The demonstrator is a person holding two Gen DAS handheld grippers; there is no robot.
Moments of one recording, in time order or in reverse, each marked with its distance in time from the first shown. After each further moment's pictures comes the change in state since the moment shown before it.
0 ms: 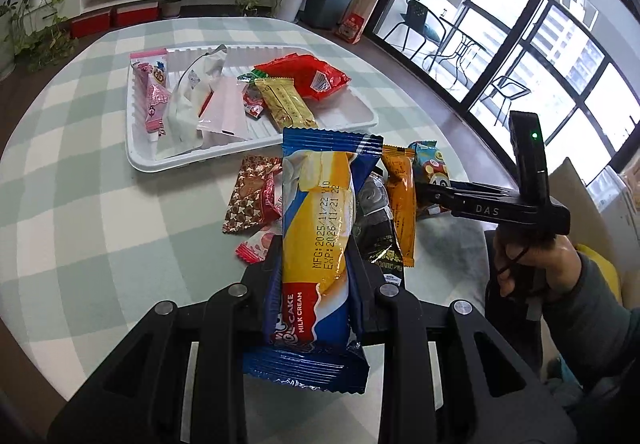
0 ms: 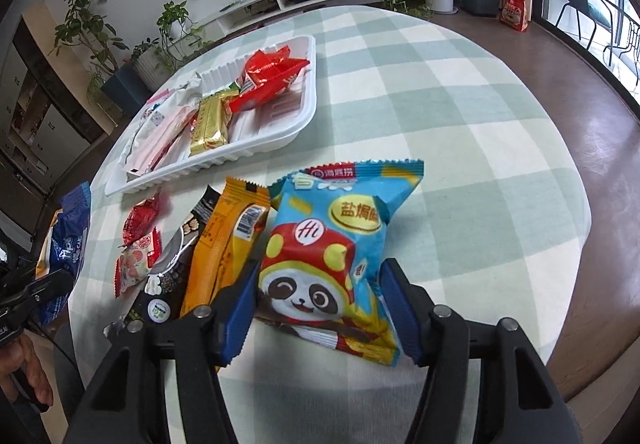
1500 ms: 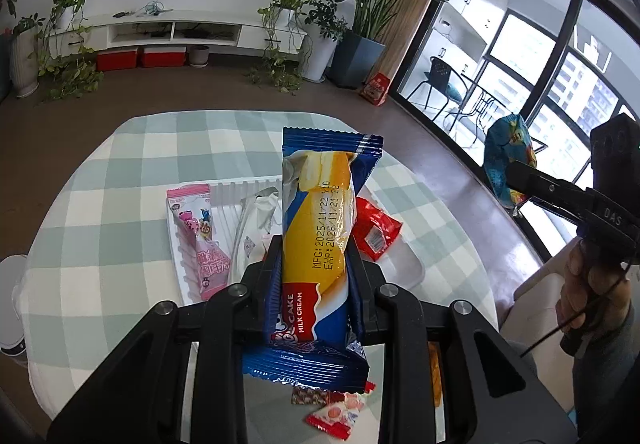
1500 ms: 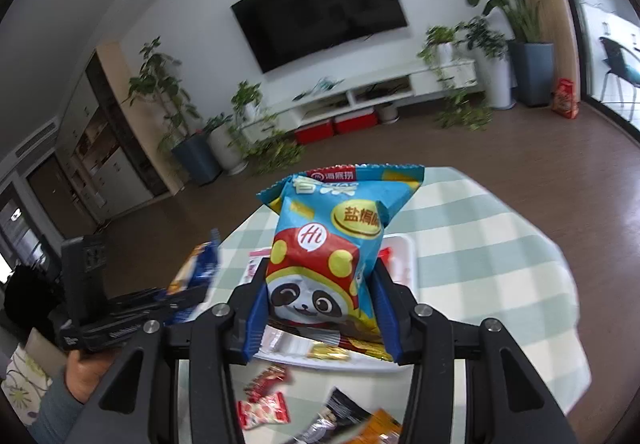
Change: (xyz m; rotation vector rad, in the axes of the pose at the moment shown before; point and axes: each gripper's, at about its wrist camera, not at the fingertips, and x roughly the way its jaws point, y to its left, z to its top) left arm -0.008 0.053 0.145 -0.061 -0.197 0.067; right arm -0.071 0.076 0.150 -0.111 -0.263 0.240
